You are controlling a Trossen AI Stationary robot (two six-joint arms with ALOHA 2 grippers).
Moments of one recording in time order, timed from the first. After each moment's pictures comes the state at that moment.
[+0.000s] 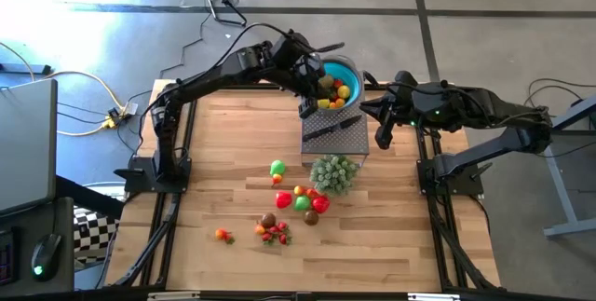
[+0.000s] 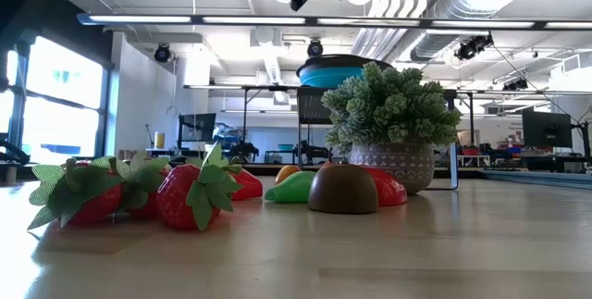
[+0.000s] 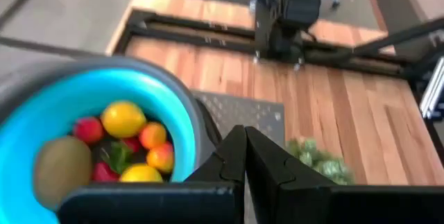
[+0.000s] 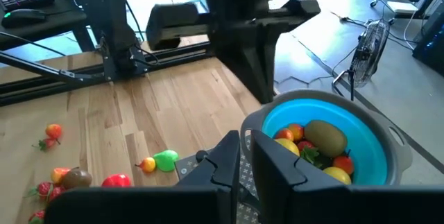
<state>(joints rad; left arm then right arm) 0.36 1.89 2.16 -0.85 0.28 0.05 0.03 1.13 1.50 -0.84 0.42 0.21</state>
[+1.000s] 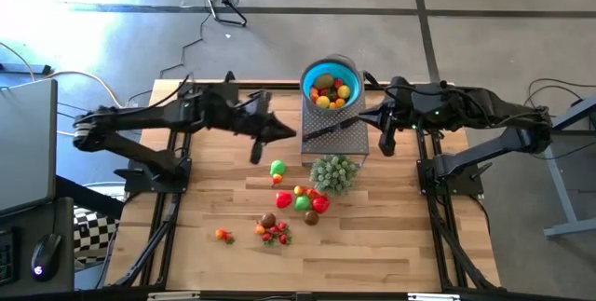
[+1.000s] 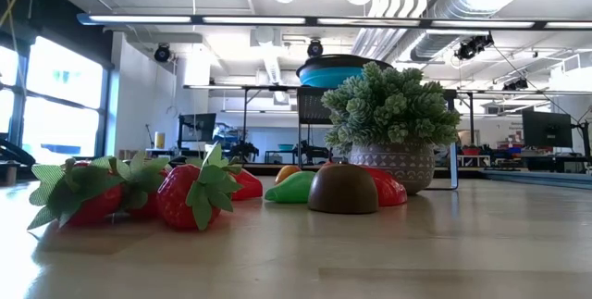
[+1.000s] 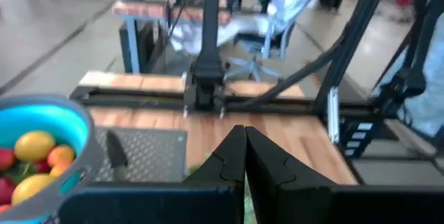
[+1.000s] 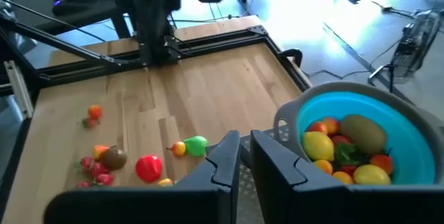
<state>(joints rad) 0.11 1.22 1.23 -0.17 0.19 -0.07 0.03 1.13 1.50 -0.86 0.28 0.21</state>
